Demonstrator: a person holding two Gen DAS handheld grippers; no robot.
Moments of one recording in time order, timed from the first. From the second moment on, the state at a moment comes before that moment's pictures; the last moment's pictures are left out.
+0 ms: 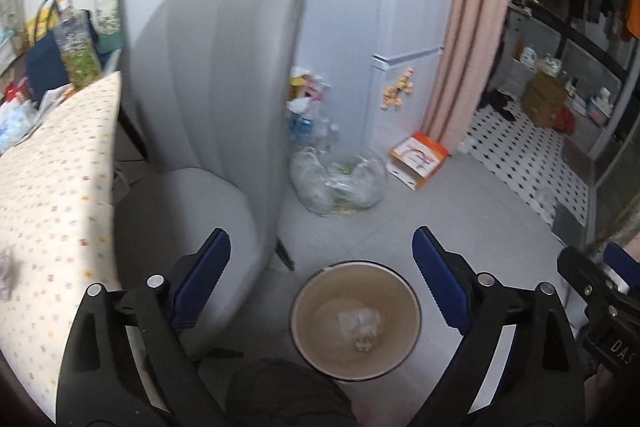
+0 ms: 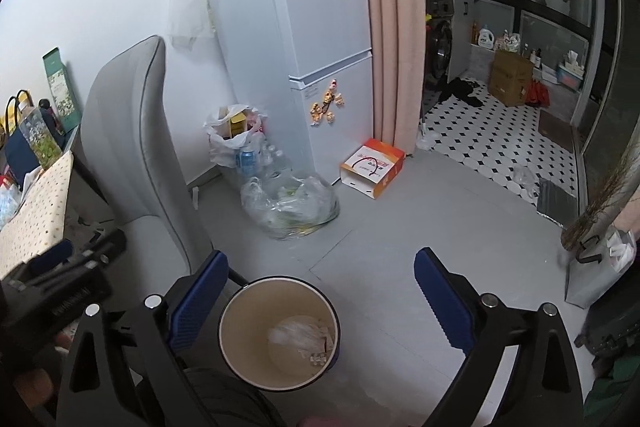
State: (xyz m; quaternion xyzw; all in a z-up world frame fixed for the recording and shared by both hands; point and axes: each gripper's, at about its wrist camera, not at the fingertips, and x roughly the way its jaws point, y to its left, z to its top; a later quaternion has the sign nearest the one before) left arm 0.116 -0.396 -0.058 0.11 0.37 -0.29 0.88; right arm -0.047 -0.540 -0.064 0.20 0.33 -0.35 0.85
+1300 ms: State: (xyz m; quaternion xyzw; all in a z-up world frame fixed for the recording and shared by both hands) left arm 0.119 -0.132 0.013 0.00 0.30 -0.09 0.95; right arm 0.023 -0.328 0.018 0.07 0.31 -0.19 0.93
